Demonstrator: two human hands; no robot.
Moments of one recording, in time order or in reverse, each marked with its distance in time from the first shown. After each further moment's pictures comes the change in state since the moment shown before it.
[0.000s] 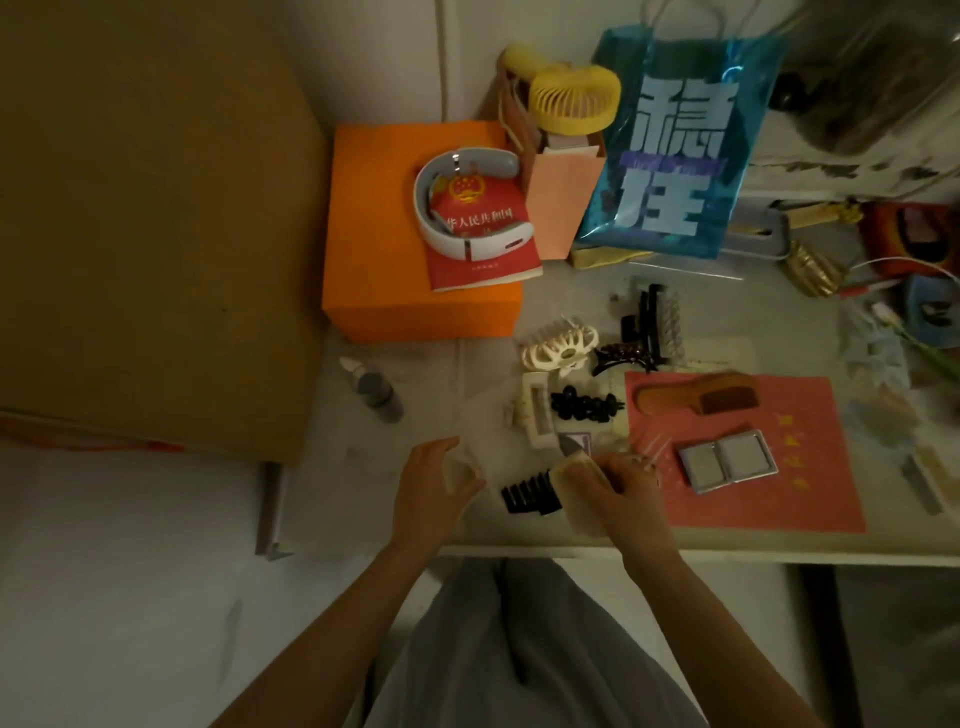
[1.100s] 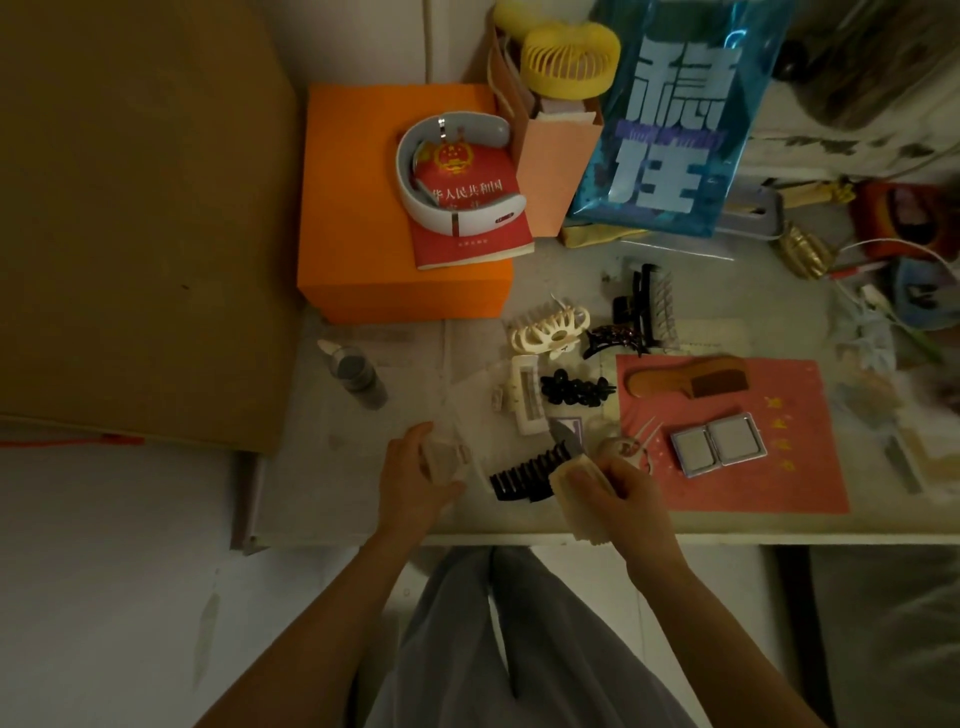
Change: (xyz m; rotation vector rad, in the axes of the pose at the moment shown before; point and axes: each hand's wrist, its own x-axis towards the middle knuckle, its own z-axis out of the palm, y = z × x) left_hand 0.010 -0.020 0.007 -0.062 -0.016 -0.091; right_hand -0.011 0.017 -0.005 -0.004 -0.019 0.034
